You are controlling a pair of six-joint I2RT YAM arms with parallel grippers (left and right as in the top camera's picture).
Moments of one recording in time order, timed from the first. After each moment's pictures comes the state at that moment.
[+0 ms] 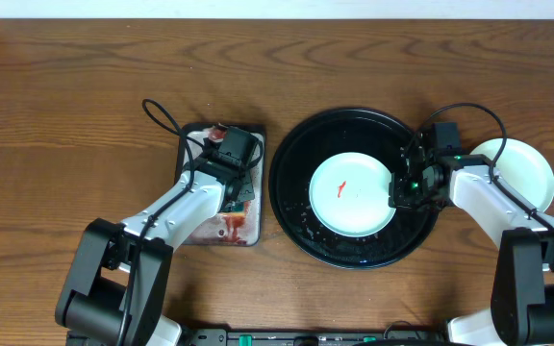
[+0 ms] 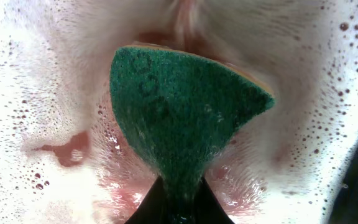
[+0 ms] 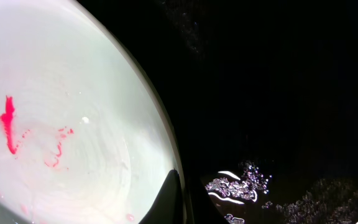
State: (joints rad) left arm -0.39 1.68 0.89 -0.53 -0.17 -0.59; right arm 0.08 1.68 0.88 -0.61 -0.24 0.22
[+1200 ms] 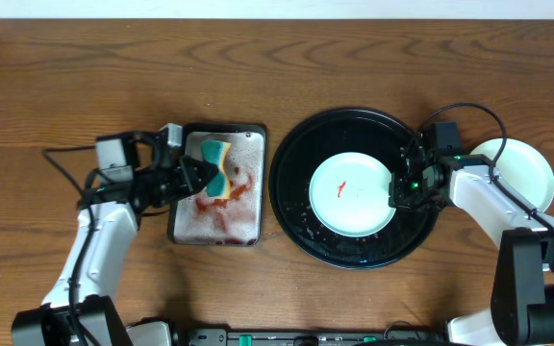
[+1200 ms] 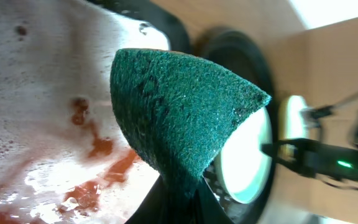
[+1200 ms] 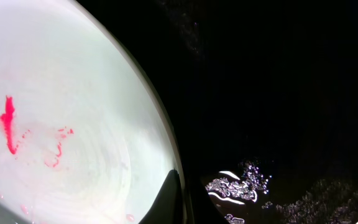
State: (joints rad) left arm 0.17 1.39 0.73 -0.37 0.85 -0.28; right arm 0.08 1.68 0.88 -0.61 -0.24 0.22
